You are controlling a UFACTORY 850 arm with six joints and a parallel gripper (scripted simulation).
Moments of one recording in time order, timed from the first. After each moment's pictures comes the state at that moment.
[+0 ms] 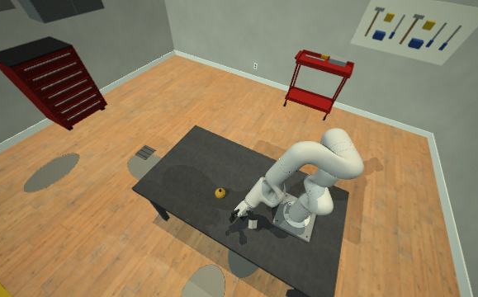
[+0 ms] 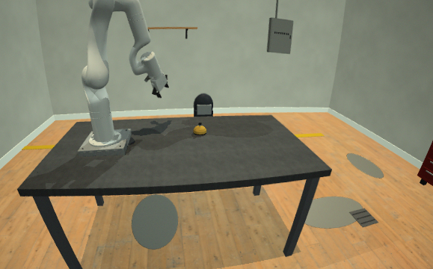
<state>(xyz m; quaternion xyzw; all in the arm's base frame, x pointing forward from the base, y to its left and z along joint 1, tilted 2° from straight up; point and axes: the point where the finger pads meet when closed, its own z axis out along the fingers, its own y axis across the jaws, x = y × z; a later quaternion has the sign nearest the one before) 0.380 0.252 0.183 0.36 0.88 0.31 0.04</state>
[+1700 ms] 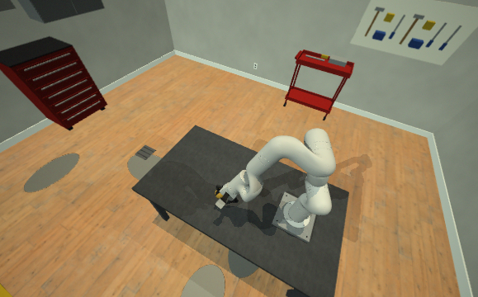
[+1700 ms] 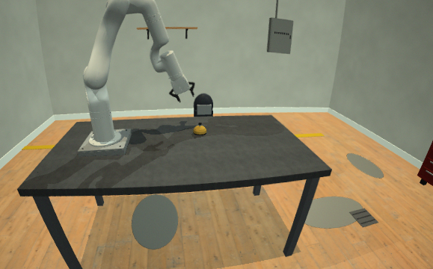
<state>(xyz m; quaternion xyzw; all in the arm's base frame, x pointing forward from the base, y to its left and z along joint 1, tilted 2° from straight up) 0.514 0.149 0.154 0.73 0.65 0.19 0.07</state>
